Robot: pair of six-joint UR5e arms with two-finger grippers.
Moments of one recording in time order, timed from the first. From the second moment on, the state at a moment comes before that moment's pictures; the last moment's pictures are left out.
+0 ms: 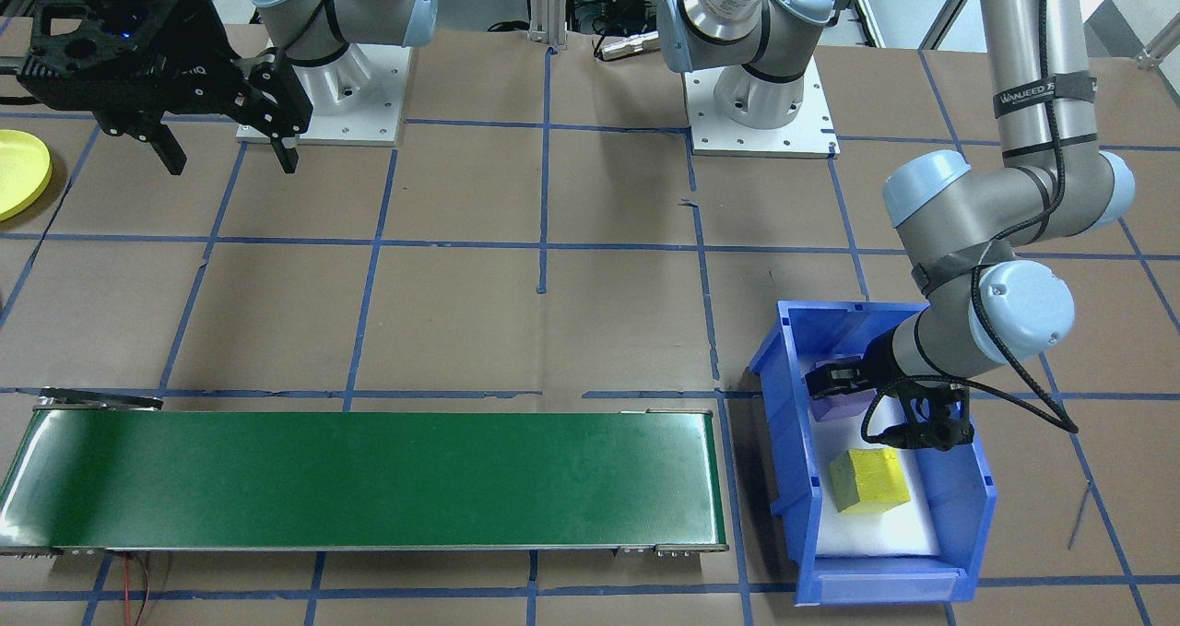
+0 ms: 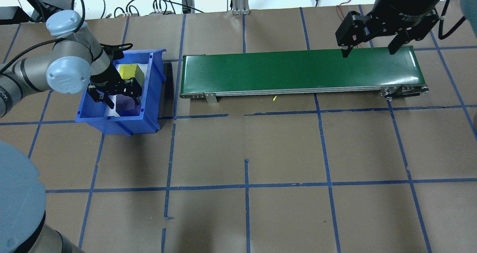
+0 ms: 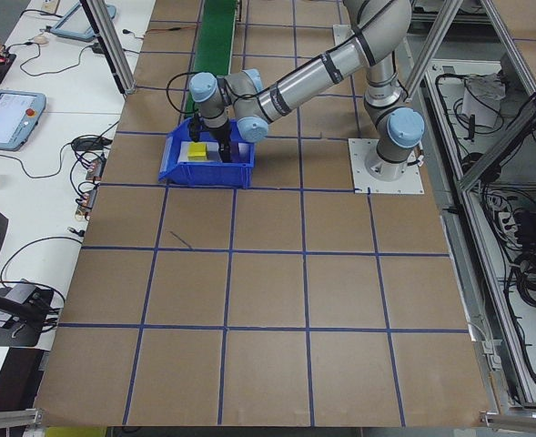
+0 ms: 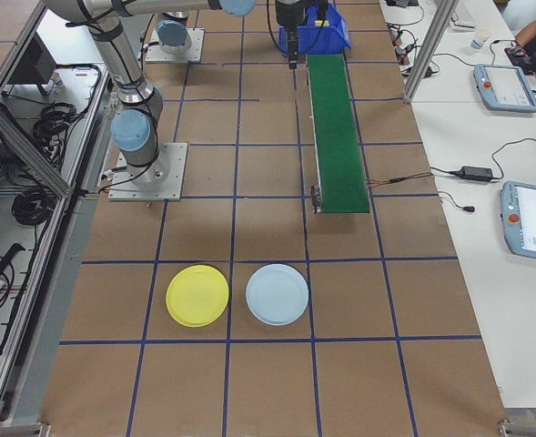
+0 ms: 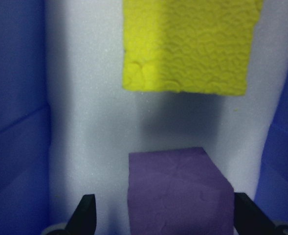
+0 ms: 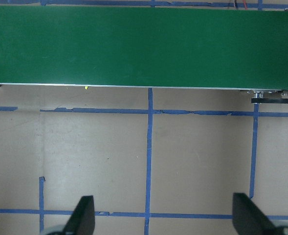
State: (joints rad) left arm -1.33 -1.99 -1.72 -1.17 1.58 0.14; right arm 1.54 -1.62 1.52 -1.57 -1.55 -0.06
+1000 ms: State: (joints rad) left arm -1.40 -1.92 -1.46 -1.43 1.57 0.09; right arm 1.54 -1.62 1.53 -1.56 -1.55 -0.06
